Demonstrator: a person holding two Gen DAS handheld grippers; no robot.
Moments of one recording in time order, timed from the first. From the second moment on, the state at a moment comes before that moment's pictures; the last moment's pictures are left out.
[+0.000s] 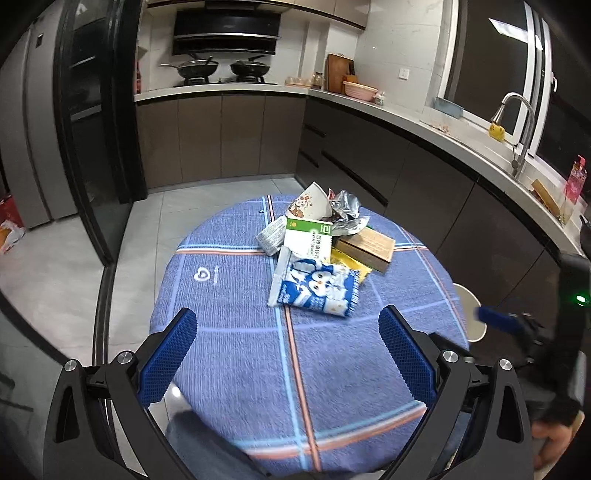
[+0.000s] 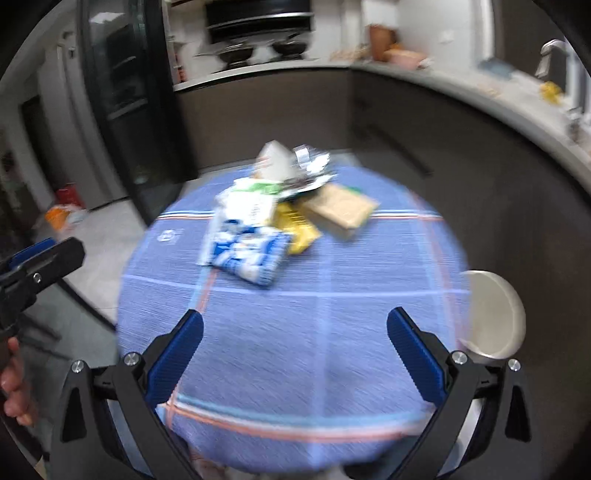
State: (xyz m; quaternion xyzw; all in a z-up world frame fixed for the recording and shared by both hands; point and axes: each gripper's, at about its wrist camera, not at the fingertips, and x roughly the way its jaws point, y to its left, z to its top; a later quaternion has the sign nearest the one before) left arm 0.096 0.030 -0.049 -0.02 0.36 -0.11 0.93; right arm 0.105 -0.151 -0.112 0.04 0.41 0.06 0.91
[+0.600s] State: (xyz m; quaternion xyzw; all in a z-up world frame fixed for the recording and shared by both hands) left arm 0.264 0.022 -0.119 -0.02 0.43 -0.15 0.89; right arm 0.228 -0.140 -0.217 0.13 0.50 0.15 0.84
